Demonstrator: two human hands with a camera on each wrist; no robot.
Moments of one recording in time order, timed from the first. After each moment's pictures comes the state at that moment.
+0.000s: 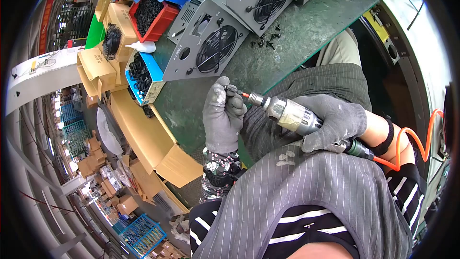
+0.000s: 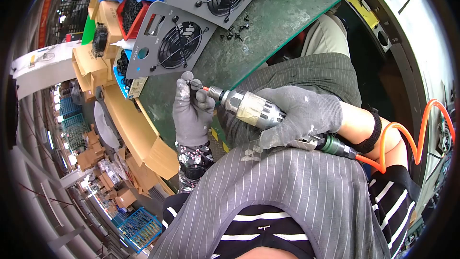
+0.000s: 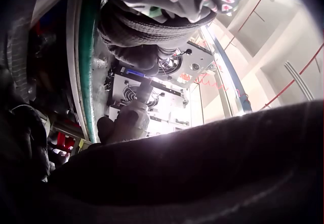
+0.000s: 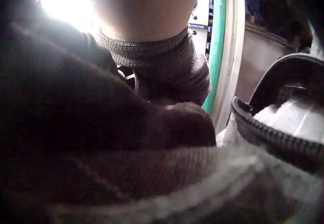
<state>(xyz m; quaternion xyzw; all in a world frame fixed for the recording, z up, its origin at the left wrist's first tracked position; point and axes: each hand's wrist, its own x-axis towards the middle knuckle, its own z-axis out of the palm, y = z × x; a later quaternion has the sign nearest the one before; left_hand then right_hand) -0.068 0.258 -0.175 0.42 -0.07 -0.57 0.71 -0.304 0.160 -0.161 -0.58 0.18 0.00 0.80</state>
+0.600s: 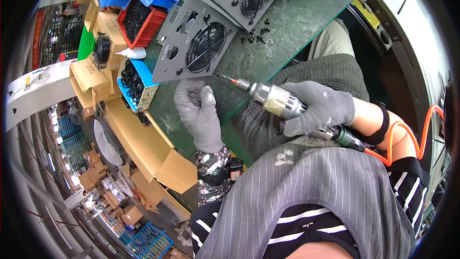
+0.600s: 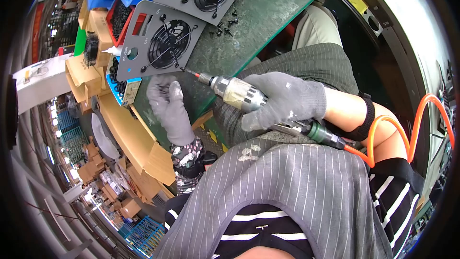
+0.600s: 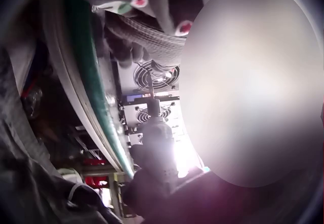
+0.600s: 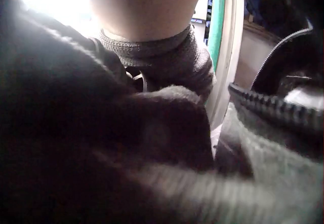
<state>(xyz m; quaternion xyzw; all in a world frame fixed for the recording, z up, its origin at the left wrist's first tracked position) -0.042 0.256 -0.182 0.71 -0.42 -0.25 0.50 -0.287 0.161 -0.149 -0.63 0.27 0.02 0.73</state>
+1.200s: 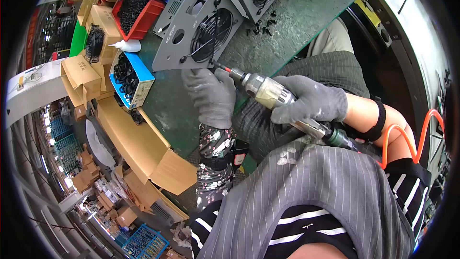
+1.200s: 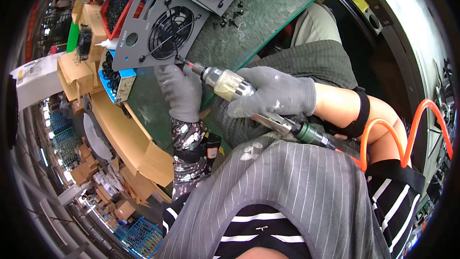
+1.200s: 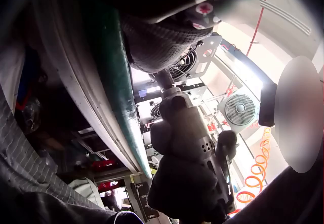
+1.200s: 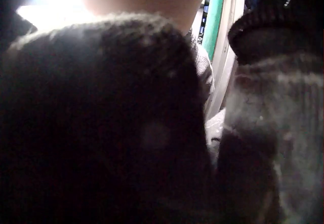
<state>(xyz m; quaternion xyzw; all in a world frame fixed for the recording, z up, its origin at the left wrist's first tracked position) -0.037 0.226 -0.213 0.81 -0.57 0.04 0.15 -0.258 0.171 -0.158 -0.51 0.28 -0.02 0.82</state>
